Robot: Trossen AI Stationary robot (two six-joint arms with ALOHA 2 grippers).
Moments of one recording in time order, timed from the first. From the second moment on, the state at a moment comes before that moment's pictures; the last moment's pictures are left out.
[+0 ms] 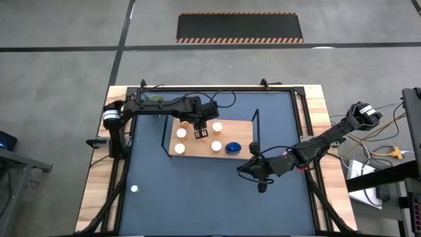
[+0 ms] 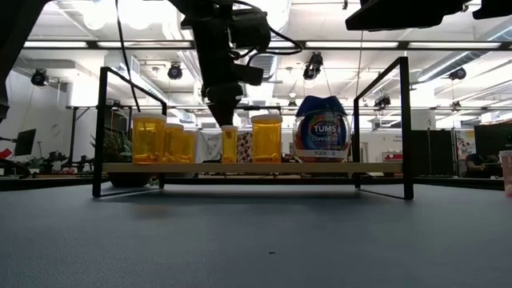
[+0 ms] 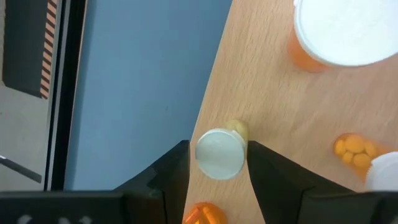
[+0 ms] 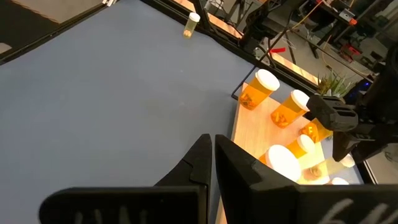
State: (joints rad) left arm 0.21 1.84 1.53 -0.94 -0.32 0.04; right arm 0.49 1.27 0.70 0.13 0.38 -0.28
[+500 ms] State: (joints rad) left arm 0.20 1.76 1.54 -0.99 -0.32 0.04; right arm 0.49 1.27 0.70 0.13 0.38 -0.27
